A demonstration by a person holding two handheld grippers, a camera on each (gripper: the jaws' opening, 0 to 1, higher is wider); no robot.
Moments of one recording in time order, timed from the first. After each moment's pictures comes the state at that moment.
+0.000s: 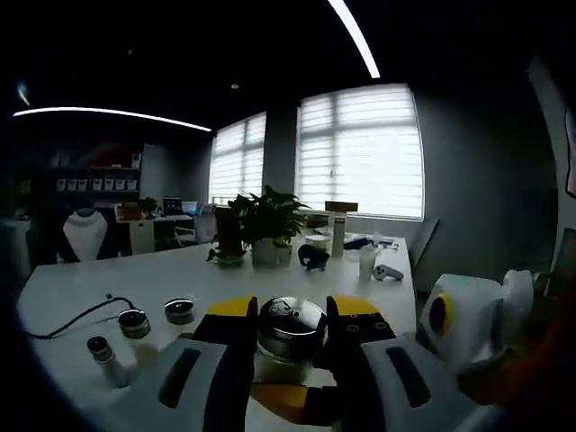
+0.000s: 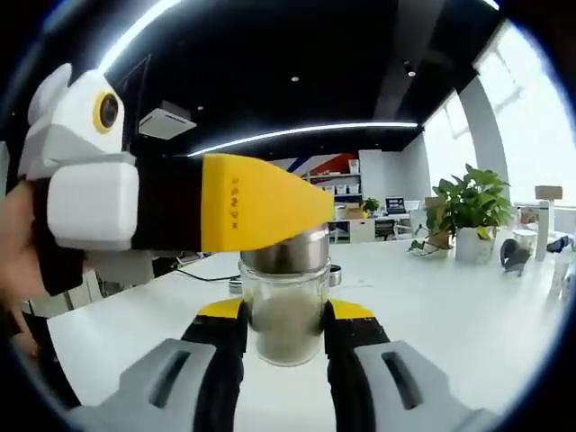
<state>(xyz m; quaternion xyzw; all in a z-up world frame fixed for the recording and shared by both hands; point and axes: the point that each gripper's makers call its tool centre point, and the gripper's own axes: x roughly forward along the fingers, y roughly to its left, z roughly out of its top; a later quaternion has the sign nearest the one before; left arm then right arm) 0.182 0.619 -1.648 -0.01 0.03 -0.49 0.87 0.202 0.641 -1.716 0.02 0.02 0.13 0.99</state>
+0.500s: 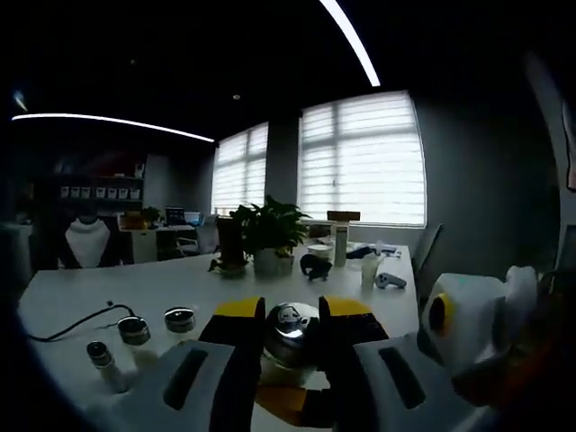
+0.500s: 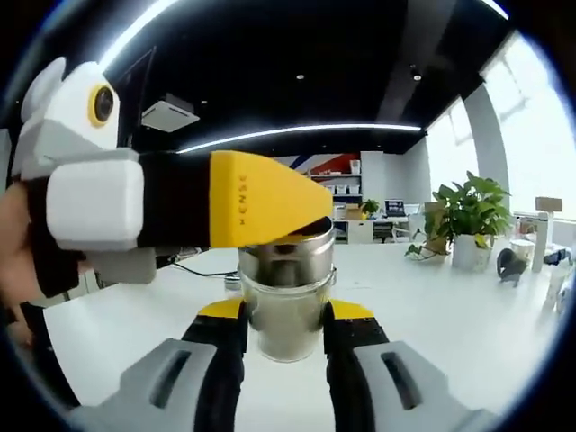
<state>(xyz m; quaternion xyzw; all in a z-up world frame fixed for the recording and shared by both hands) 0.180 0.617 -1.642 -0.01 0.00 -0.49 0.87 0.199 0.635 -1.713 0.00 0.03 0.13 0.99</state>
